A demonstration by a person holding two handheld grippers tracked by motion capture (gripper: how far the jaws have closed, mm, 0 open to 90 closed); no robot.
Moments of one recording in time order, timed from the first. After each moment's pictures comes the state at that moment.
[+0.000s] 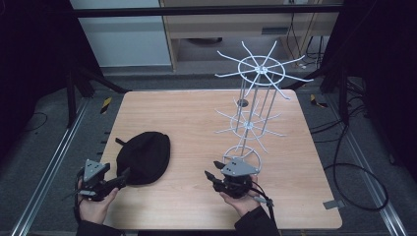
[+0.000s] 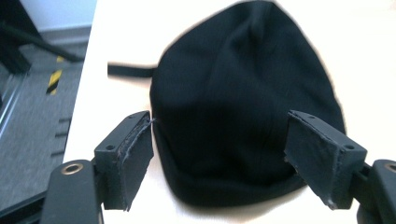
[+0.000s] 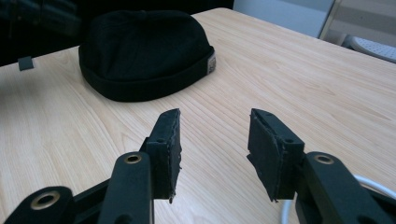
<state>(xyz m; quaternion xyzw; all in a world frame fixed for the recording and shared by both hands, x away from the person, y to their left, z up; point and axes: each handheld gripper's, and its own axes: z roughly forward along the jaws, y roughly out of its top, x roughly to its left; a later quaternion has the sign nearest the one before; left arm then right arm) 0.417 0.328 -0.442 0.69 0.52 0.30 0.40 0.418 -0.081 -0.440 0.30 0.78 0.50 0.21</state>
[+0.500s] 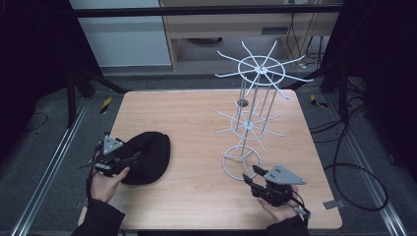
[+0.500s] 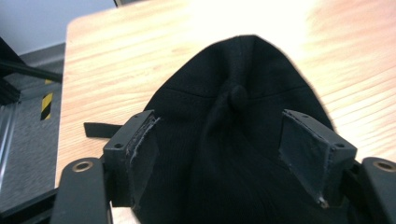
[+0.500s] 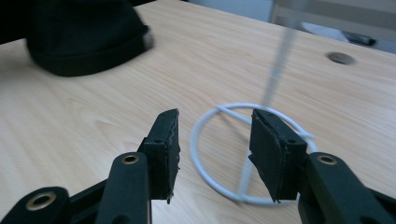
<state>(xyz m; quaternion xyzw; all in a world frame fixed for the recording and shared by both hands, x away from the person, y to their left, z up) 0.484 0.300 -0.429 0.76 0.48 0.28 0.34 0.394 -0.181 -0.445 0.37 0.75 0.49 0.25</state>
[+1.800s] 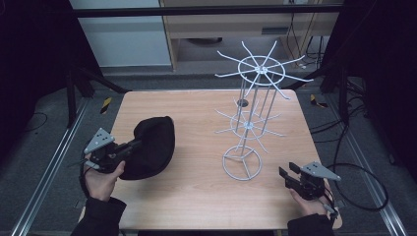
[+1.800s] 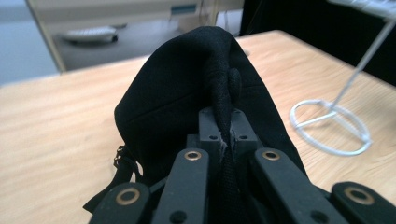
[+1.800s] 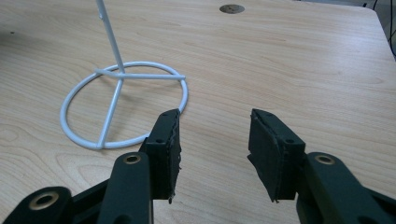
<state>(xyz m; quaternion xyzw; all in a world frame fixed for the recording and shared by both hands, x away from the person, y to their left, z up) 0.446 0.284 -0.359 0.73 0.40 0.23 0.50 0.413 -0.269 -0.473 0.48 0.70 0.44 0.28</state>
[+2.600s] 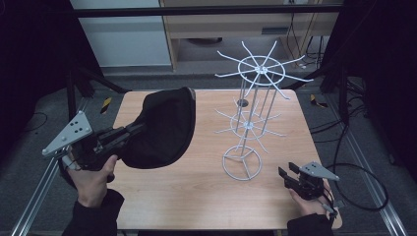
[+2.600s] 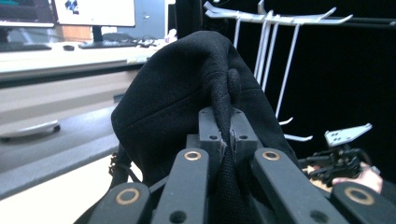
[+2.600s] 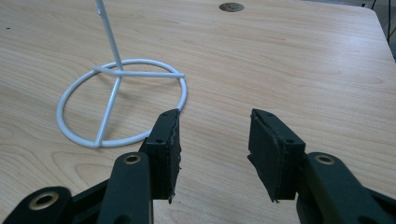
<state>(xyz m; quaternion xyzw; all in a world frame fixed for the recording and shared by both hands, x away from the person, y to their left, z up) 0.401 0.247 -0.245 0.69 0.27 0.22 0.64 0.414 -0.268 -0.475 0.48 0.71 0.44 0.28</state>
